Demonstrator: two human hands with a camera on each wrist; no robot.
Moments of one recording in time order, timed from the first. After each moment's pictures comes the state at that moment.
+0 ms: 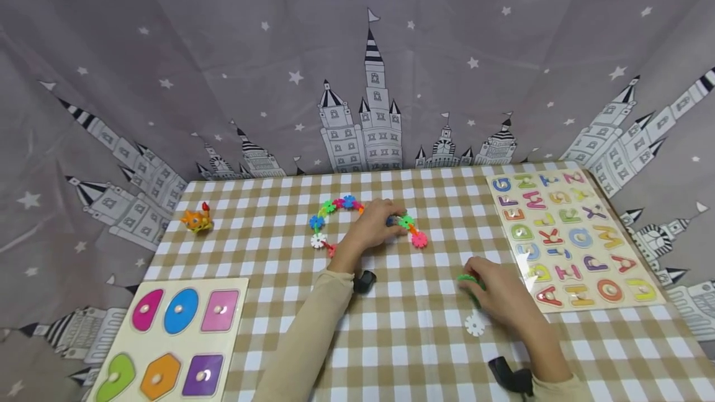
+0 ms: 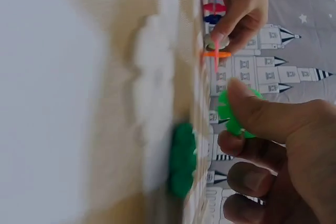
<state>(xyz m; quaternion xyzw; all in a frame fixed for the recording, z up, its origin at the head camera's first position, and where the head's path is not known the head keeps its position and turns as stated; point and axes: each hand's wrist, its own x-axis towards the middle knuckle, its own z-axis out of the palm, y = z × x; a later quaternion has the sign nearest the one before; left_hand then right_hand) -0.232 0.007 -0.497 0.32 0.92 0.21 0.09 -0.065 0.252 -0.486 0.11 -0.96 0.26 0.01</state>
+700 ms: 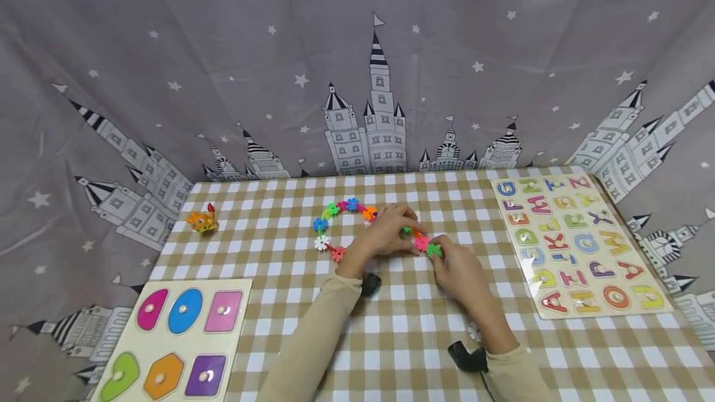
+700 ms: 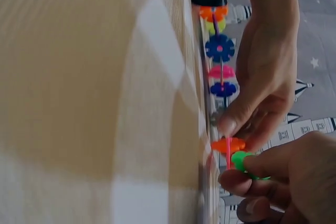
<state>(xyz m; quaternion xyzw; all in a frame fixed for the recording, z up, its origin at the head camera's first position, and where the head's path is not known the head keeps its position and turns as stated) -0.218 0.018 -0.489 0.39 0.90 0.18 0.09 -0.110 0.191 -0.494 0.06 -0.95 0.30 0.05</state>
